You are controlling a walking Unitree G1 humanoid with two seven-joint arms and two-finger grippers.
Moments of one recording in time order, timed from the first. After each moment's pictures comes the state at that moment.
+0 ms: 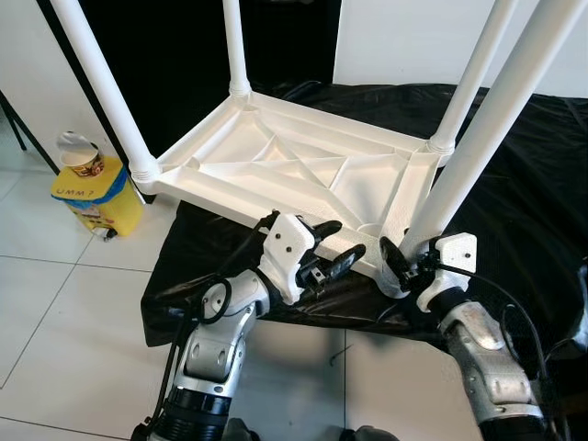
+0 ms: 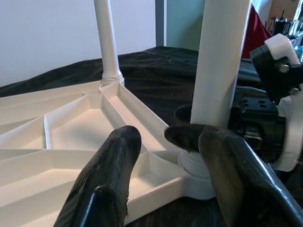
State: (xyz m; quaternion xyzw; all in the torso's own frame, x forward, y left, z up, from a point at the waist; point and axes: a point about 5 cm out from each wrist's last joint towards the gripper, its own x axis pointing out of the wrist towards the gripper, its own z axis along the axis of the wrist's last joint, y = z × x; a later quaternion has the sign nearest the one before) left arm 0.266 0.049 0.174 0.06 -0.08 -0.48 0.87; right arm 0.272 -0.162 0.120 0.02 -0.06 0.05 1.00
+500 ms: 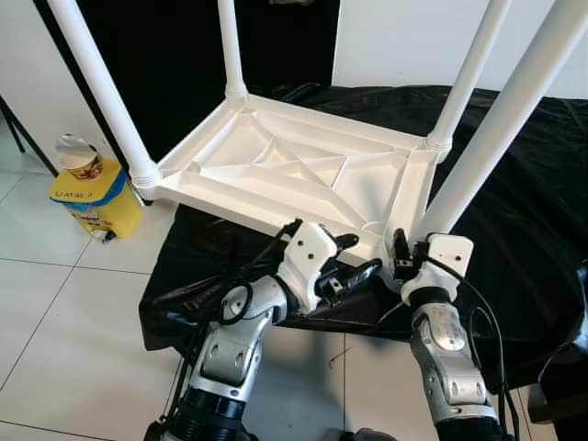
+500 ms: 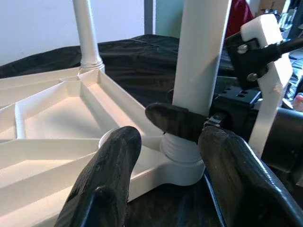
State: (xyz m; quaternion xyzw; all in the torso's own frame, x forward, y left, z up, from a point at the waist) left arm 0.264 0.034 0.164 0.06 -0.05 -0.50 0.86; right arm 0.274 -0.153 0.122 0.04 -0.07 -0.08 0.99
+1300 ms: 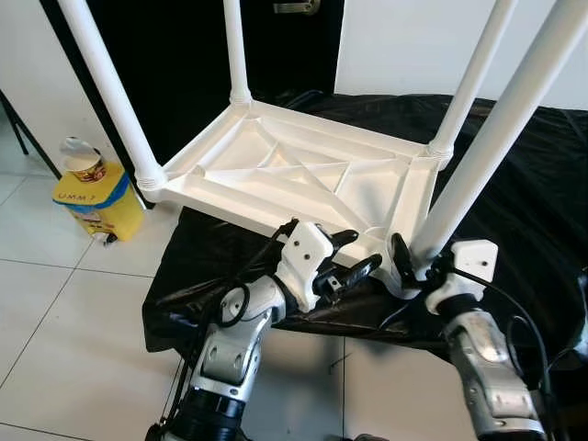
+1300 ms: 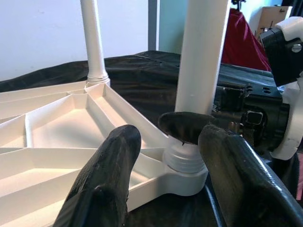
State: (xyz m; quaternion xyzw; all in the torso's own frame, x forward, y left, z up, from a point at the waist) left arm 0.262 0.036 0.163 0.04 -0.08 -0.50 0.86; right arm 0.257 -0.183 0.126 0.00 -0.09 0.09 0.99
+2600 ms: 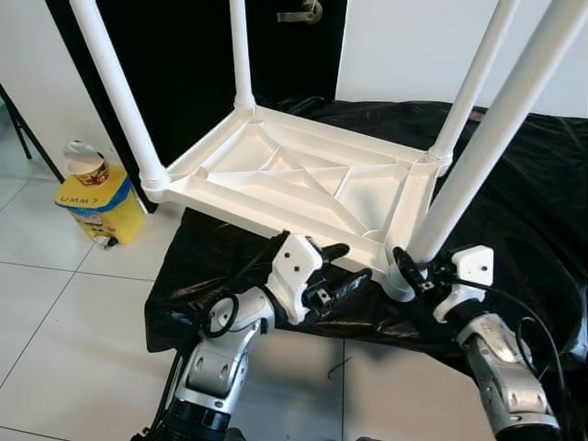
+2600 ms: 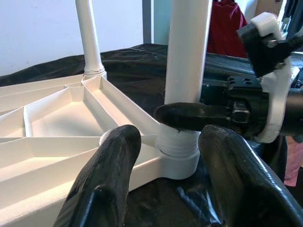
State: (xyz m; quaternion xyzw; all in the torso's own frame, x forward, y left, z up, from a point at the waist) left arm 0.254 0.048 0.155 0.05 -0.05 -0.51 0.86; right arm 0.264 -0.185 0.111 -0.01 -0.06 0.12 0.99
